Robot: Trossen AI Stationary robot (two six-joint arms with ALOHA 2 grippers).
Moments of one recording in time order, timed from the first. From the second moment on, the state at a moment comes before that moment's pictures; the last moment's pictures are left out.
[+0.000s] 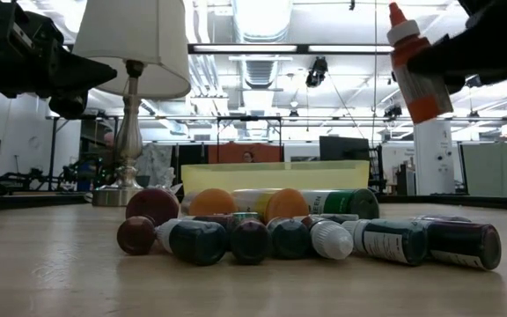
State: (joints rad) left arm -0.05 0.00 0.01 0.07 -0.20 -0.20; right arm 0.59 1.16 0.28 0.59 0.59 0.13
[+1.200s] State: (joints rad) left arm -0.05 0.00 0.01 0.07 -0.20 -0.20; right arm 0.54 1.94 0.35 1.53 0.55 0.14
